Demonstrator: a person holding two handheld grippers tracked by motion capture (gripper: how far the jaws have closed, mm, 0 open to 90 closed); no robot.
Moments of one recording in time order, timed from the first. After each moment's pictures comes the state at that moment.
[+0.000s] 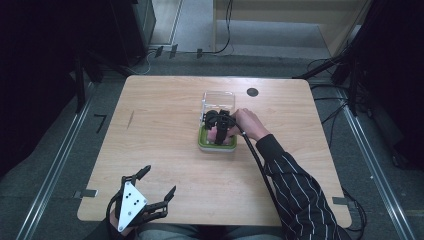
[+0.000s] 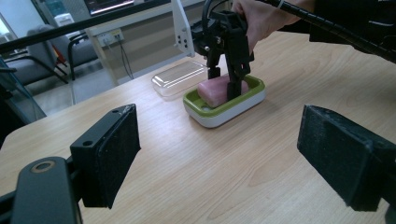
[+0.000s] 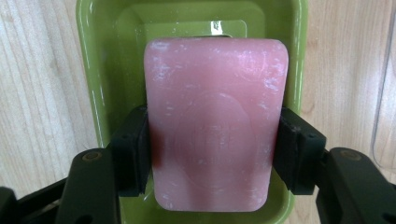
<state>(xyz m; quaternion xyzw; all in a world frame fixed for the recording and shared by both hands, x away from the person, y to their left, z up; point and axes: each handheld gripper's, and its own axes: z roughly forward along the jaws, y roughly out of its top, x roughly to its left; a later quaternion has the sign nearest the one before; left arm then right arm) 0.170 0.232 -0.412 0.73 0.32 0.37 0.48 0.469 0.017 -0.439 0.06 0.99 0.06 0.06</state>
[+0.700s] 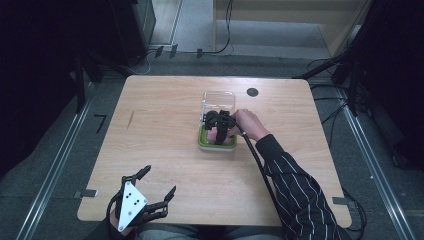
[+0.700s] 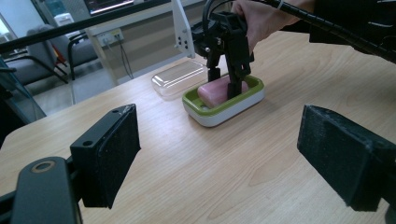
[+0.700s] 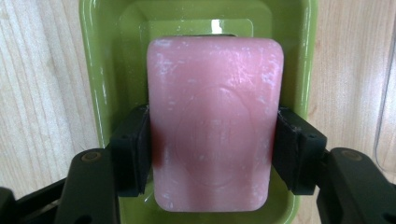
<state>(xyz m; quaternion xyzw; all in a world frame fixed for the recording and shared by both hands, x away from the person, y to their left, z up) 0.171 0.232 -0.412 0.73 0.32 0.37 0.47 0.469 0.016 -0.442 0.06 0.99 0.06 0.06</state>
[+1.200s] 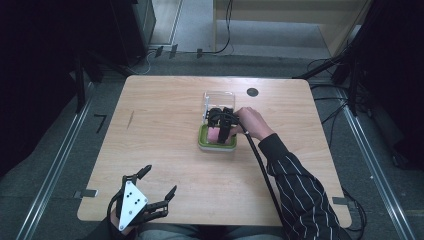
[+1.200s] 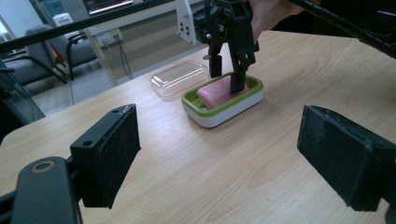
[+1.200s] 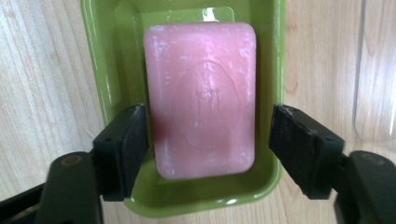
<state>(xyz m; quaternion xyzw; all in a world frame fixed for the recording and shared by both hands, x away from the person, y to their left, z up) 0.172 0.231 -0.412 0.73 0.32 0.37 0.48 0.467 0.006 -0.427 0.08 0.99 0.07 0.07</state>
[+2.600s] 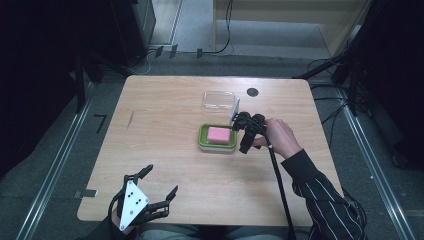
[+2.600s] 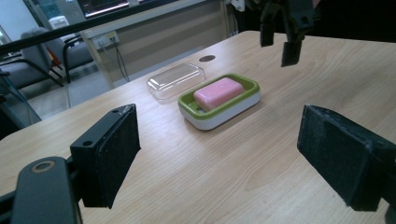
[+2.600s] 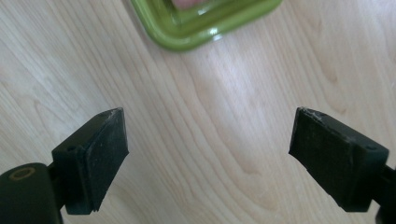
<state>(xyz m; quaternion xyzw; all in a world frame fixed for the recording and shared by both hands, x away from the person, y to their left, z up) 0.173 0.229 -0.412 0.74 0.31 0.36 0.48 0.420 -0.068 -0.400 0.25 0.97 0.02 0.07</state>
